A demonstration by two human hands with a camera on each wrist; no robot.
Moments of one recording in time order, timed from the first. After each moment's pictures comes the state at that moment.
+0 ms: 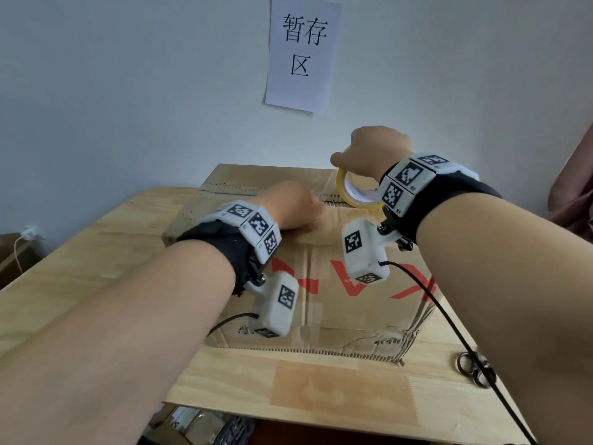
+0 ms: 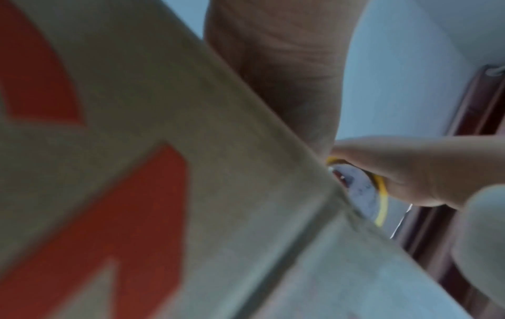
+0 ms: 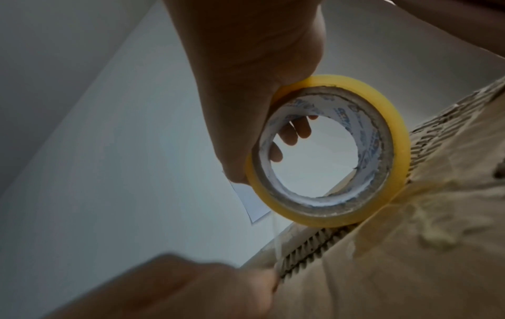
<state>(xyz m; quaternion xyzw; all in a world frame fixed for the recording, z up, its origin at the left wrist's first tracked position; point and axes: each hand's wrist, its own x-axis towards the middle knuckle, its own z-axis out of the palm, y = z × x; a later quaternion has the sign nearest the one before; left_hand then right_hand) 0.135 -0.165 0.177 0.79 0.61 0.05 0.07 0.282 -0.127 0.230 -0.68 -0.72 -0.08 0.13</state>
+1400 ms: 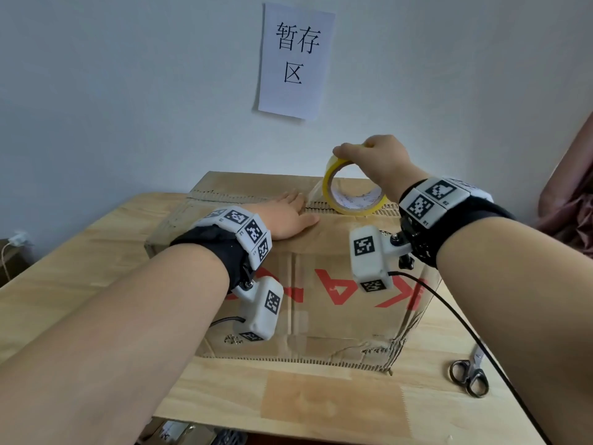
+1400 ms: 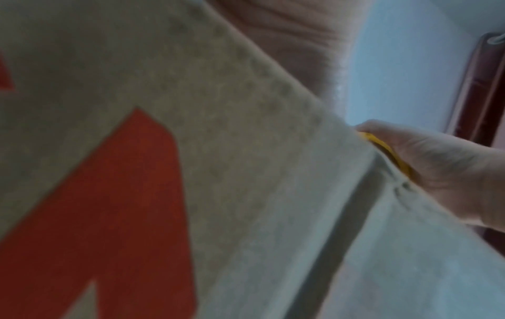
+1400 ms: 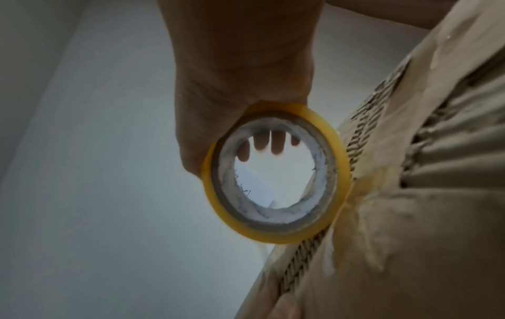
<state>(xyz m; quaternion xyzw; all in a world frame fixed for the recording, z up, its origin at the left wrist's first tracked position) 0.132 -0.151 0.168 0.79 0.60 -0.03 0.10 0.306 -0.131 0.223 -0.62 -0.64 0.20 0.41</state>
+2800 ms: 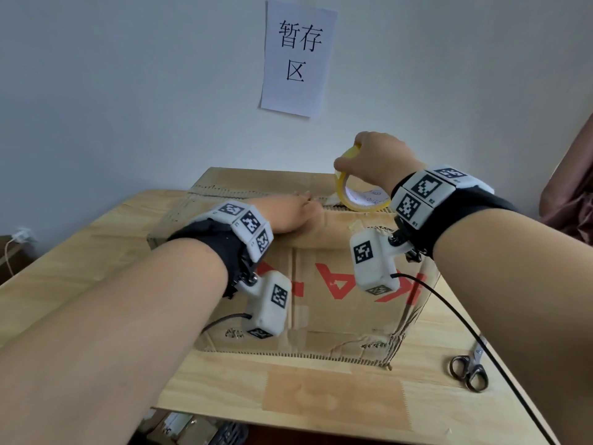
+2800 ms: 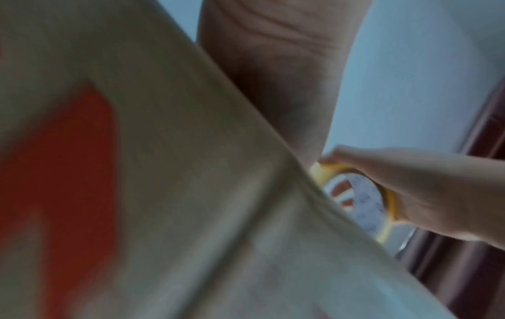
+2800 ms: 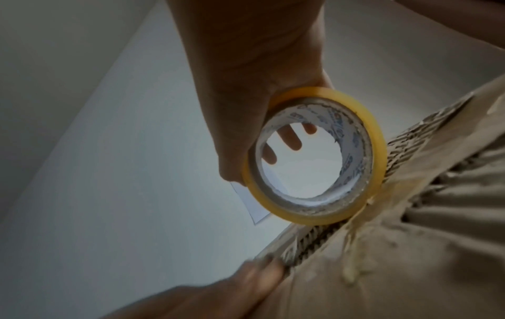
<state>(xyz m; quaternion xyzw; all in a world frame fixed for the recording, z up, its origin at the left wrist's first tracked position) 0.137 -0.171 0.180 0.79 0.59 0.03 0.15 0.304 -0.126 0.221 -0.66 -0.72 -0.01 0.21</state>
